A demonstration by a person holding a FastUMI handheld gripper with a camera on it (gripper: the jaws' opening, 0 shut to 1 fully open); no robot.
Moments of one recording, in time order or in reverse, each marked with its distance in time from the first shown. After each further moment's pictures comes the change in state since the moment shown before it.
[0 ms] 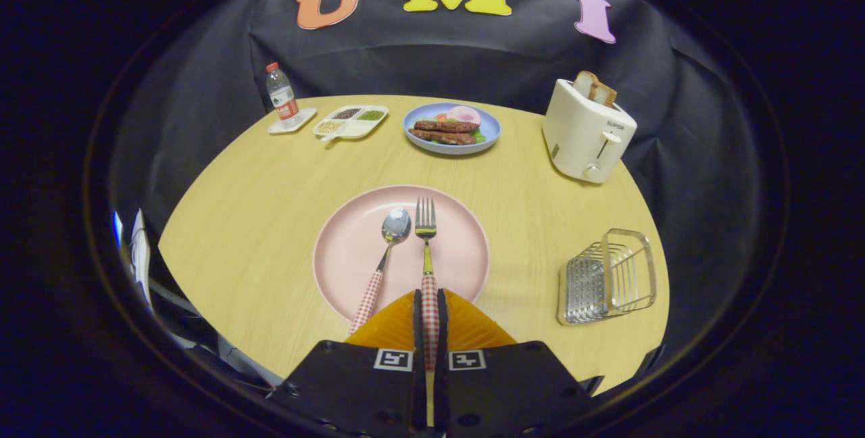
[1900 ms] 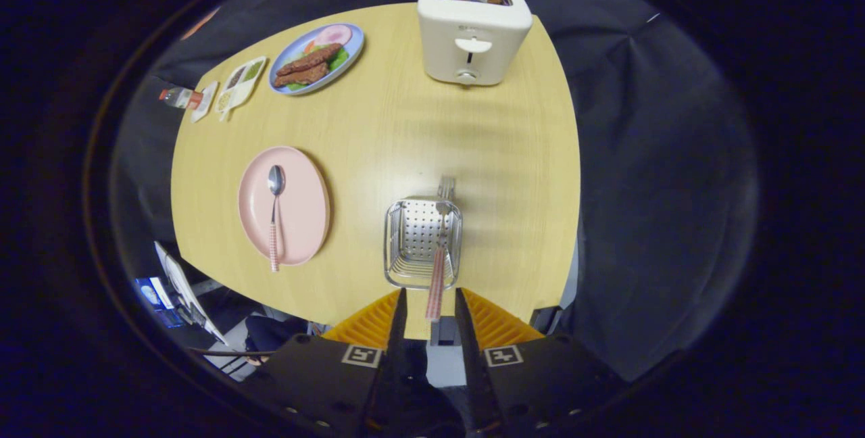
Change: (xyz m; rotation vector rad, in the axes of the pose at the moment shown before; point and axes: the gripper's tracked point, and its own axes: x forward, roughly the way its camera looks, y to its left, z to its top) arm -0.060 -0.190 0.029 0.154 0.704 -0.039
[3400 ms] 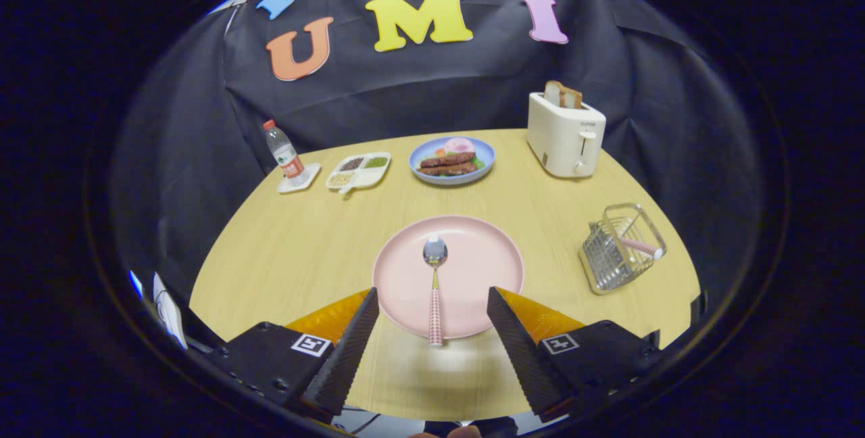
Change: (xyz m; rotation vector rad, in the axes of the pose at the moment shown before) arm 0.085 0.260 -0.037 0.068 -0.848 0.118
